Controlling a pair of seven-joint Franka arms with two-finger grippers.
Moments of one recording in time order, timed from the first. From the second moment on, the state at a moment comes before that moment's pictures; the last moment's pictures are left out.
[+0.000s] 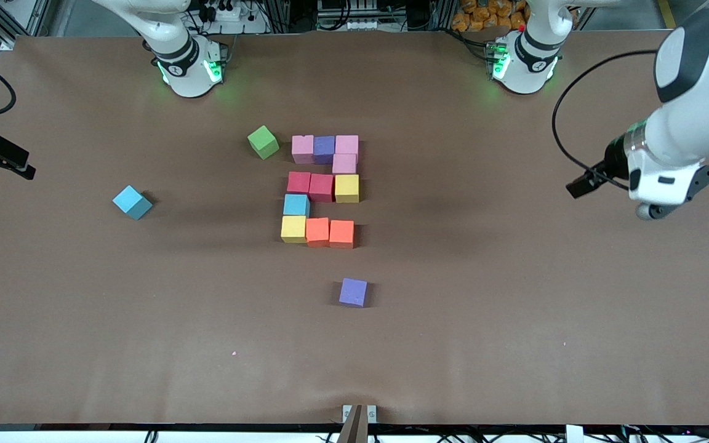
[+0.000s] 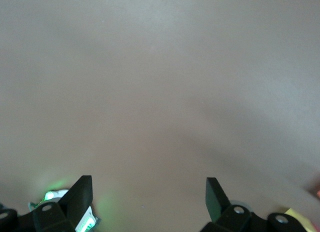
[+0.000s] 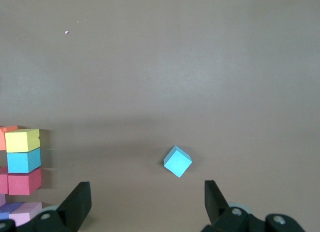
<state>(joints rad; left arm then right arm) -0.11 0.04 -0.06 -1.73 0.00 1.60 -0.70 -0.14 0.03 0.06 -1.53 -0.01 1.58 -0.05</state>
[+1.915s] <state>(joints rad) -0.12 0.00 -0.08 -1.54 0.06 1.54 -0.17 -0.14 0.03 0.06 -1.53 -0.01 1.58 -0.05</state>
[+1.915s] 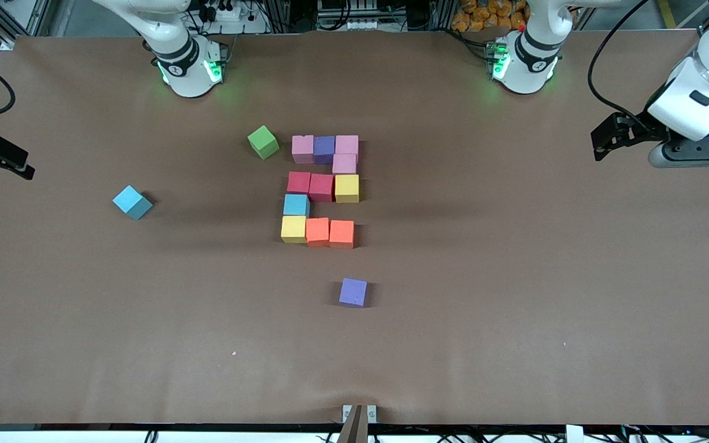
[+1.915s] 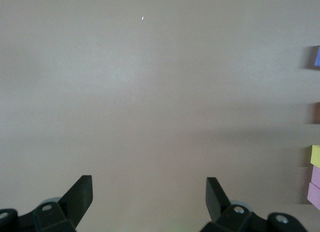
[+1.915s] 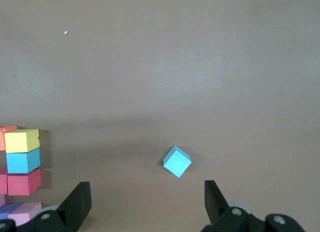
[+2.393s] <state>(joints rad) -0.12 0.00 -0.07 -1.52 0.01 1.54 -0.17 -0.14 0.03 0.06 -1.53 -0.01 1.59 -0.05</state>
